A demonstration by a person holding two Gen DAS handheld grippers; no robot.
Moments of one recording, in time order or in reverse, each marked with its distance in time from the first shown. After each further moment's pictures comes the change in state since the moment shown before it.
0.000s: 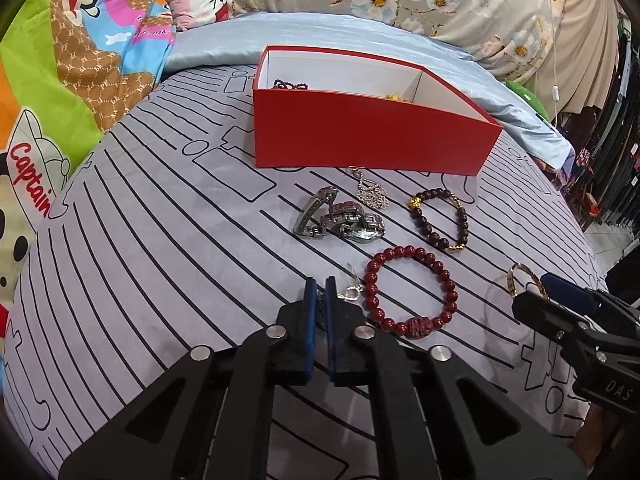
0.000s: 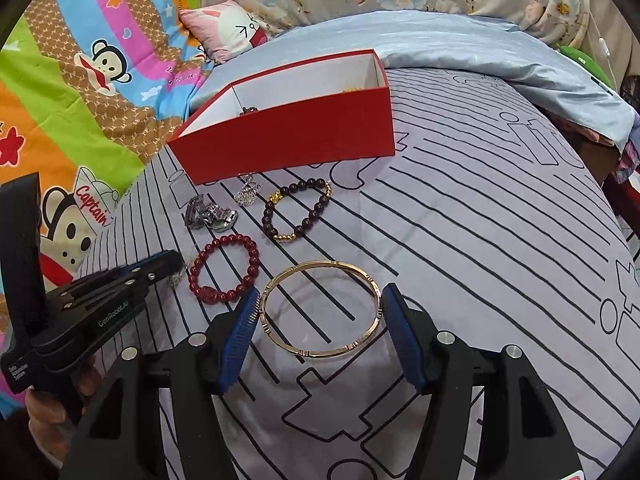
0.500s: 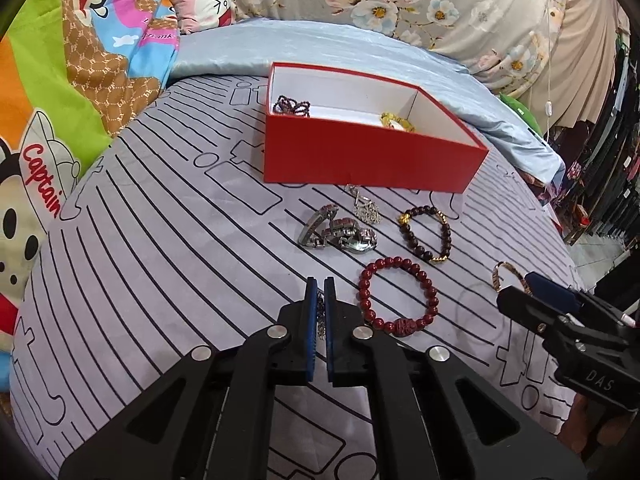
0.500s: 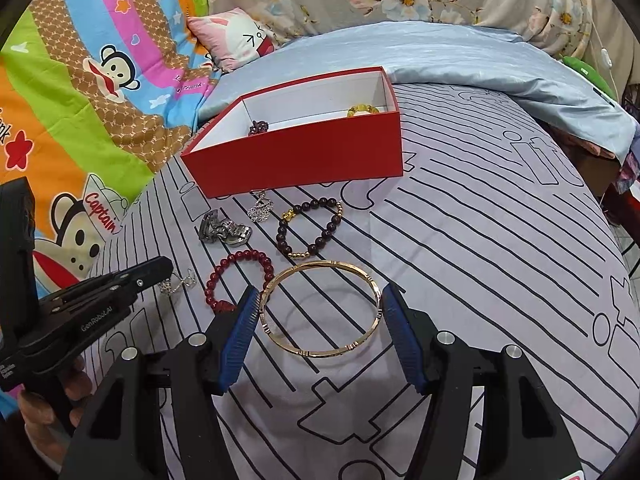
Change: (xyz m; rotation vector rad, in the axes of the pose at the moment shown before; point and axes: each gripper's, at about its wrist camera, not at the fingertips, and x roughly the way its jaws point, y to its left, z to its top) left arm -0.027 0.007 0.007 -0.028 -0.030 -0.032; right arm -0.009 0.007 0.007 -0.011 -0.030 0.015
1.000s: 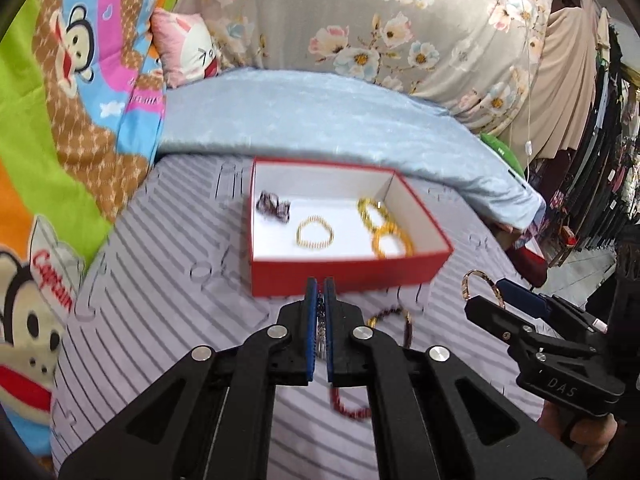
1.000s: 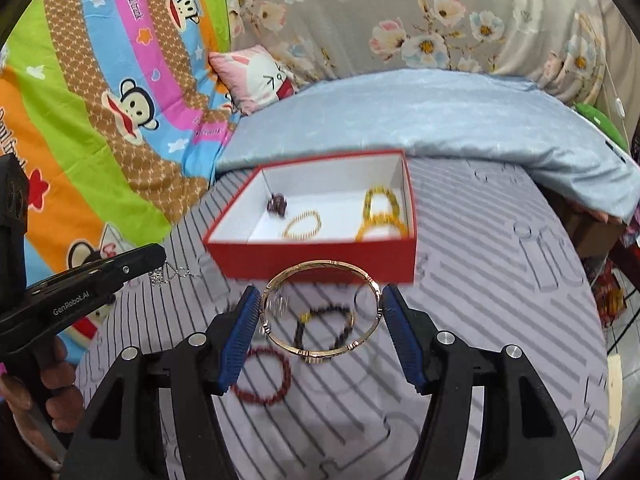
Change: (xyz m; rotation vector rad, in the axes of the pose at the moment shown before) left arm -0.036 -0.011 0.084 0.039 -0.153 -0.041; right arm -0.018 0.009 0.073 -0.064 -0.148 0.034
